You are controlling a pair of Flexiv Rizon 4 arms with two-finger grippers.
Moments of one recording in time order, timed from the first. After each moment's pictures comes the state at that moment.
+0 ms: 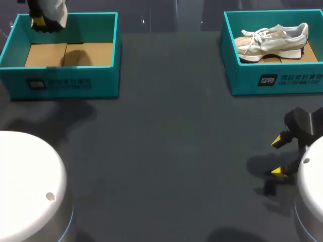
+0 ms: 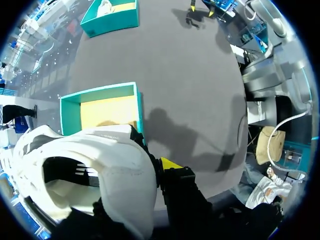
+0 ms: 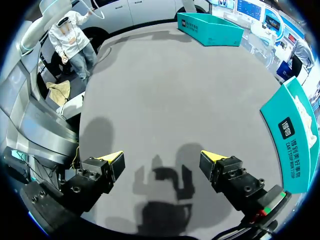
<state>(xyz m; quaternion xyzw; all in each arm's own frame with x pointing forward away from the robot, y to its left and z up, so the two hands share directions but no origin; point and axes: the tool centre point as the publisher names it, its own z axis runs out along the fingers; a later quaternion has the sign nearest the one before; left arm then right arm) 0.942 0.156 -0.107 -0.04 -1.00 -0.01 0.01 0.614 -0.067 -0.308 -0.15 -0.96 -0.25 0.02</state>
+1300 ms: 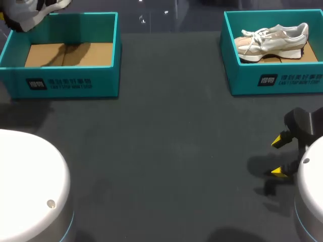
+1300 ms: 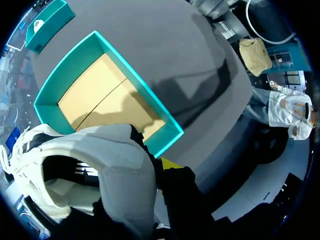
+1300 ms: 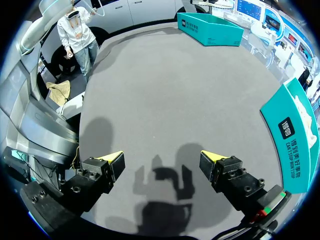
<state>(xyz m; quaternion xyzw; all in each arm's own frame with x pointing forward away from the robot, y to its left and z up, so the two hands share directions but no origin) 1.036 0.288 -0.159 -0.34 -0.94 -0.09 0.05 0.614 -0.067 -0.308 -0.15 -0.96 -0.25 0.02</state>
